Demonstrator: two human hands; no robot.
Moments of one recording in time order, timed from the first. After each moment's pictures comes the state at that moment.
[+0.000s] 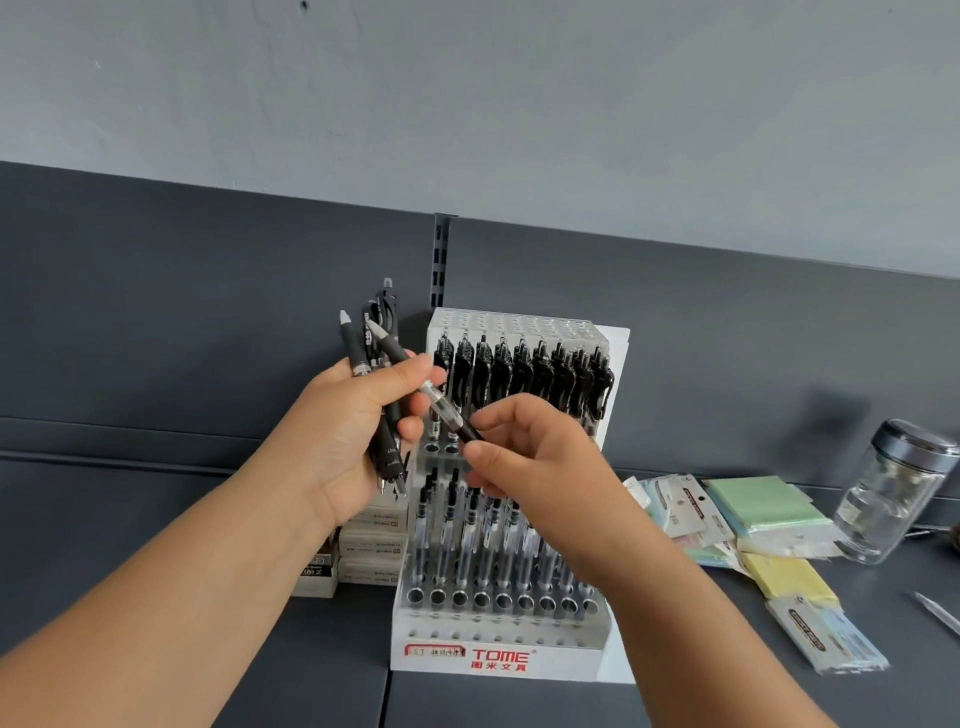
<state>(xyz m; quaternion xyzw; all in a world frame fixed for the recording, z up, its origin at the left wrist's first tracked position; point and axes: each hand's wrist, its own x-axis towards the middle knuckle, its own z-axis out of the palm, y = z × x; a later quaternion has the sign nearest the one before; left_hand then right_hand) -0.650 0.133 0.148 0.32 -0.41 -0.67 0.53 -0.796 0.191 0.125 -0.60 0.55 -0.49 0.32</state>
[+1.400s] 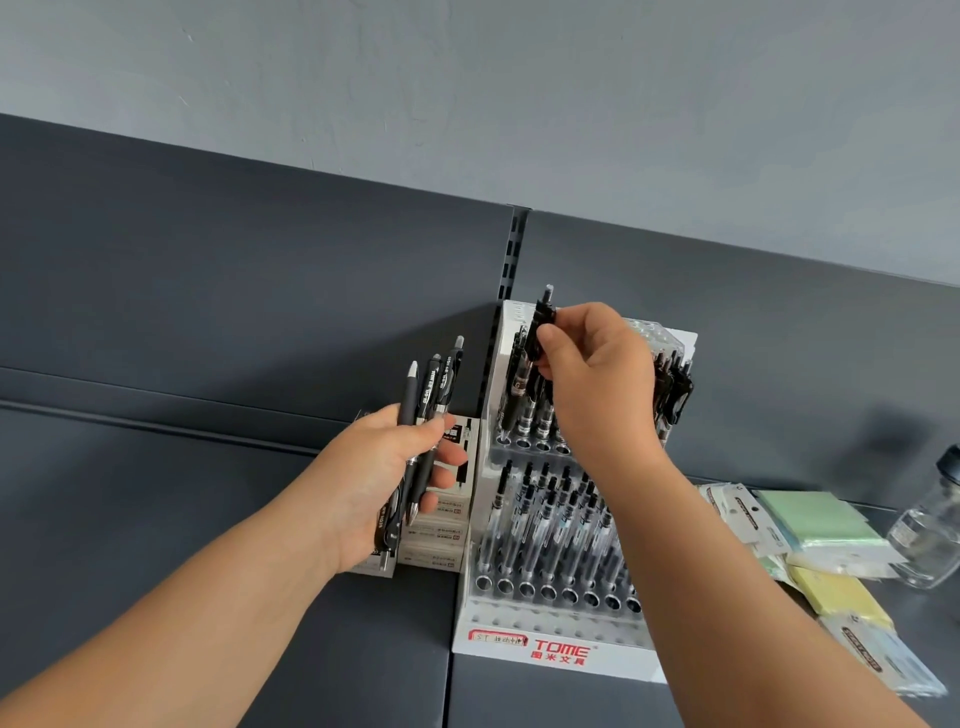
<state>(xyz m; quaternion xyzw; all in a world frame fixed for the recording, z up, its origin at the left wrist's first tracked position) -0.597 0.129 0.107 0.41 -0.47 -0.65 0.44 -0.762 0.130 0.148 -0.54 0.56 -0.62 0.11</state>
